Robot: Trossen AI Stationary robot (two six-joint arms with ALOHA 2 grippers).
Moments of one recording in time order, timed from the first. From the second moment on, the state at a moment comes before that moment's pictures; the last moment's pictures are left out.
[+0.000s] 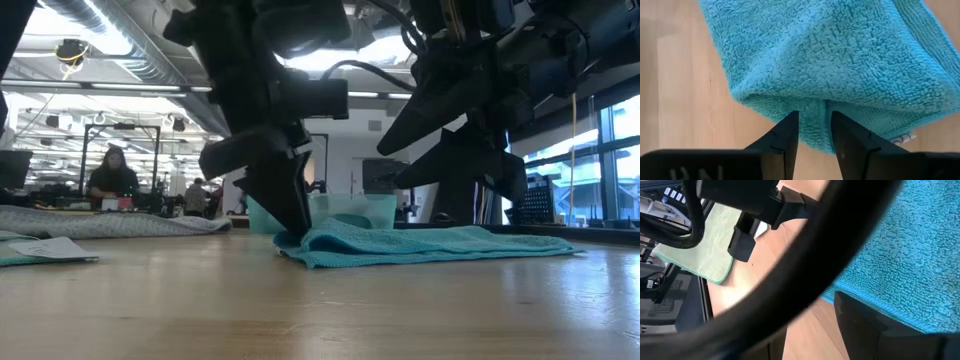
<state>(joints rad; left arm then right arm) -0.23 1.95 1.25 -0.47 -0.32 -0.08 0.43 1.70 0.77 0.27 0.32 1.17</state>
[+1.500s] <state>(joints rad) -0.21 1.95 1.27 -0.53 -0.22 -0.26 0.43 1.70 0.77 0.27 0.32 1.17</state>
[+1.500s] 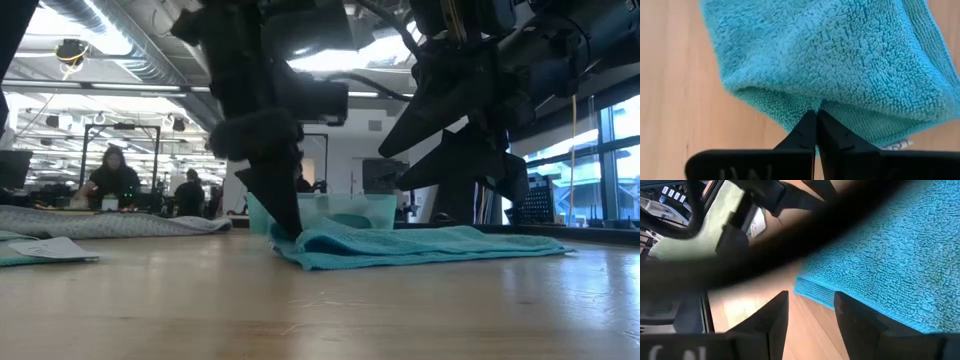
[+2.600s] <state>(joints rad) -0.32 1.70 1.27 -0.73 -0.36 -0.52 0.43 1.70 0.77 0.18 0.32 1.17</state>
